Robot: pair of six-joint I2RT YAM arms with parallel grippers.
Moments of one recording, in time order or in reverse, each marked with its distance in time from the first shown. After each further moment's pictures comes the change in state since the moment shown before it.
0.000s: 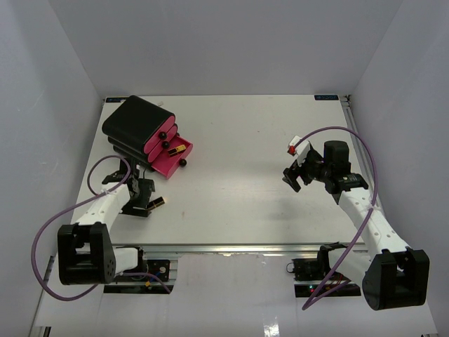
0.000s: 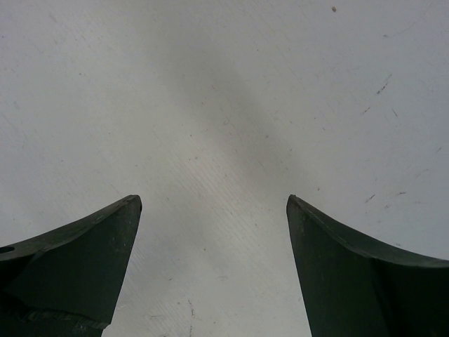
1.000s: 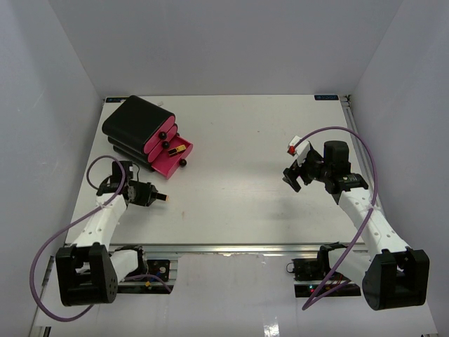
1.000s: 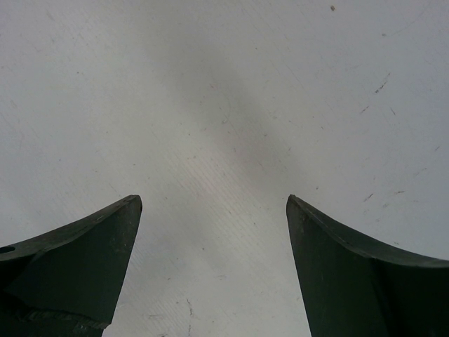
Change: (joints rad) left arm 0.060 -0.117 -0.055 0.133 0.190 0.153; right arm 0.000 0.000 -0.001 0.000 0.006 -0.004
